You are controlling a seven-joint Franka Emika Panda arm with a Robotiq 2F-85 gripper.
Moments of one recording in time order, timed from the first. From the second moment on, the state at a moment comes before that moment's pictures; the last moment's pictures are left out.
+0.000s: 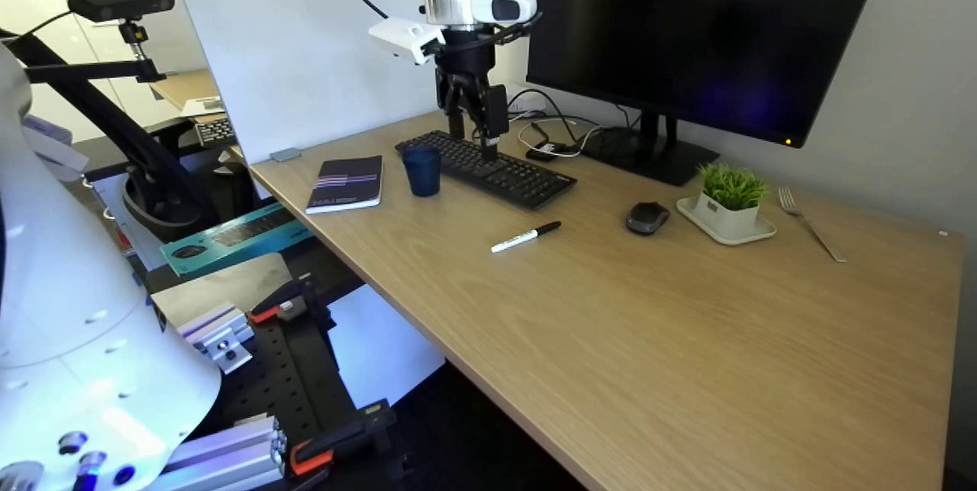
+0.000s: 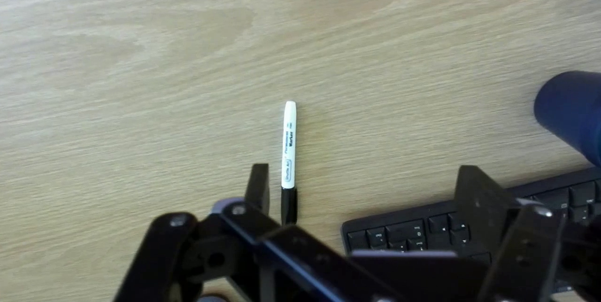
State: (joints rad) arm 0.03 -0.15 0.02 -2.54 -0.01 2.43 0.09
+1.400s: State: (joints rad) arm -0.01 0.13 -0.02 -2.58 0.15 2.77 -0.07
